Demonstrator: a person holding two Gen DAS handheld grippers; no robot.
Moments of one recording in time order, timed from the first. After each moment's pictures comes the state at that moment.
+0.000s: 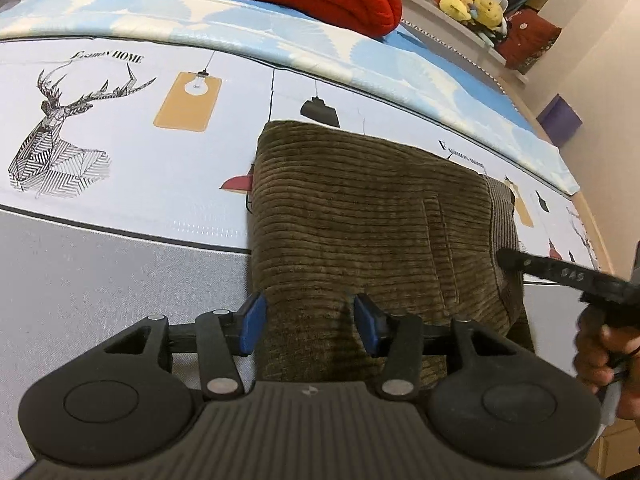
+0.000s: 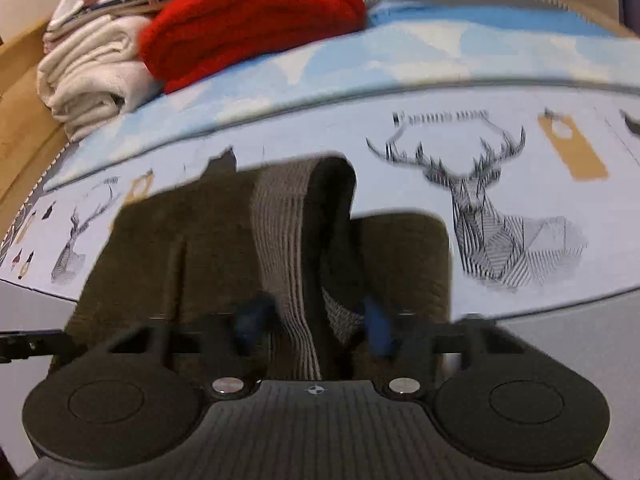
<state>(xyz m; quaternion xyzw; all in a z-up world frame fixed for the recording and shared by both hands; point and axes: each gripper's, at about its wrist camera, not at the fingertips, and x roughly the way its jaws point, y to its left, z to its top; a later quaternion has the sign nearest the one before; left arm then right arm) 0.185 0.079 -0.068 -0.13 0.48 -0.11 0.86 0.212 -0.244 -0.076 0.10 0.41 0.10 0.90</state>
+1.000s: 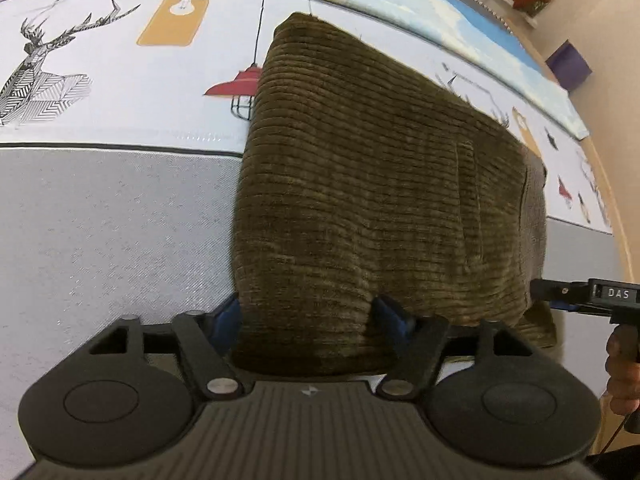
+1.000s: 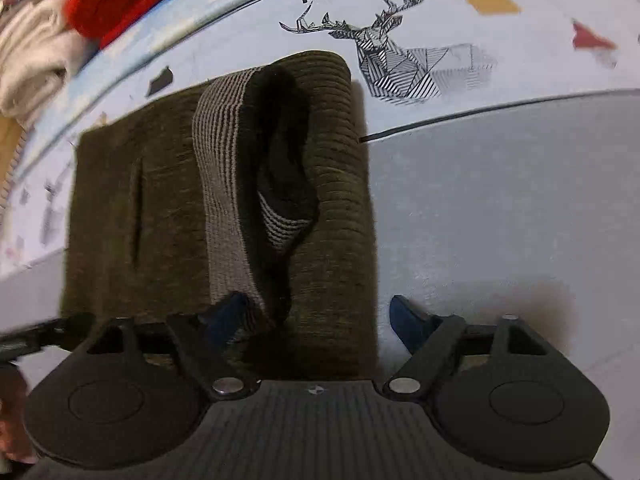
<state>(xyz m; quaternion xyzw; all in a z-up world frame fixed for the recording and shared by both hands) 0.174 0.055 -0.096 -0.11 0.56 -0.12 0.81 0.160 -0.294 -0.107 0.21 0.55 0.06 0.80</state>
